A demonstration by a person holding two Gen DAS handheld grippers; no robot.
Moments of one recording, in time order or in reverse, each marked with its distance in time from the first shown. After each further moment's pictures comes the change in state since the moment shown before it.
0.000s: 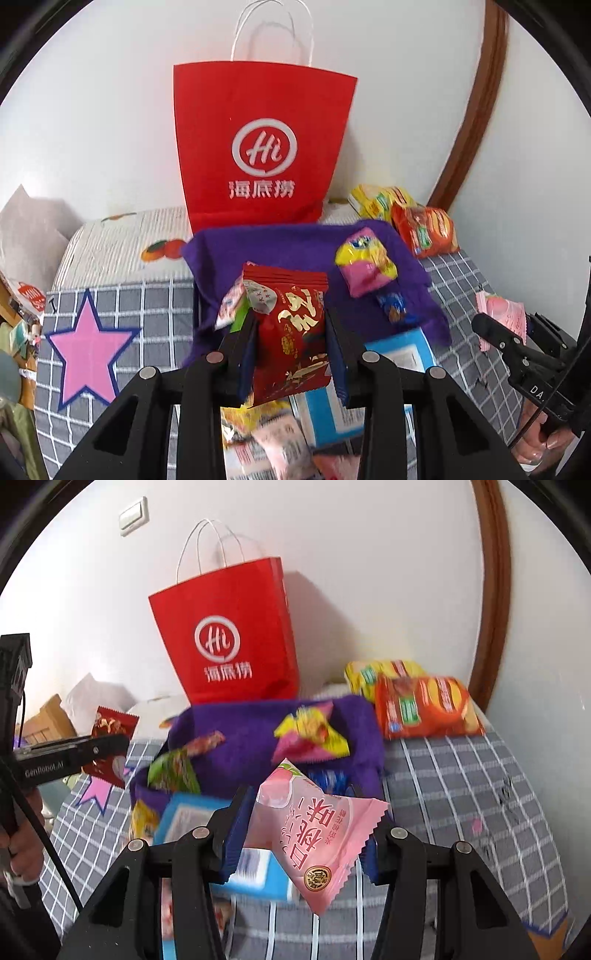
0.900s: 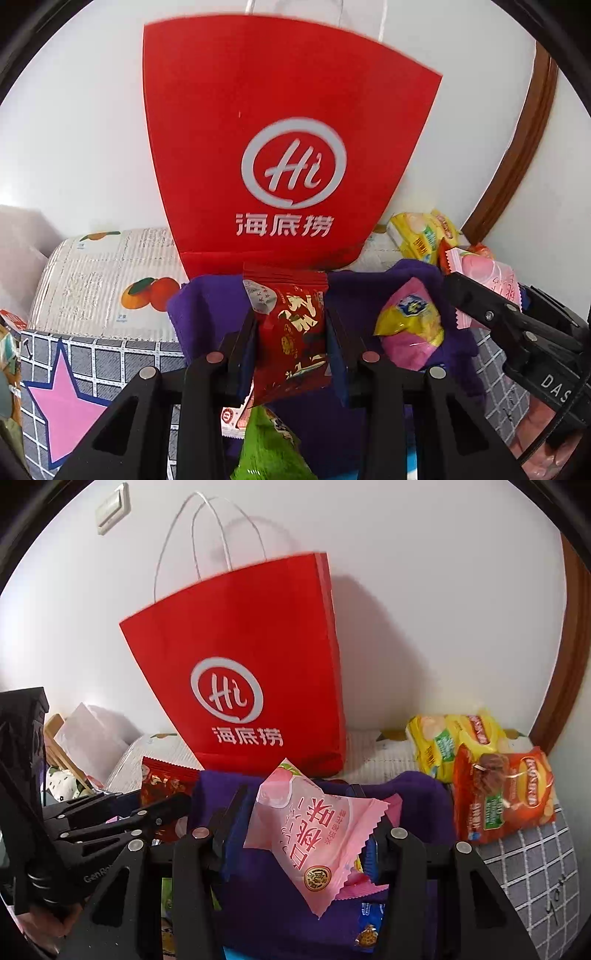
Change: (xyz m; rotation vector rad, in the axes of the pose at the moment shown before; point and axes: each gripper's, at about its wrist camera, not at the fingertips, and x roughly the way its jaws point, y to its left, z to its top) left arm 0.104 0.024 0.064 -0.060 0.030 0.034; right arm 0.122 0.037 0.112 -0.018 0.039 0.104
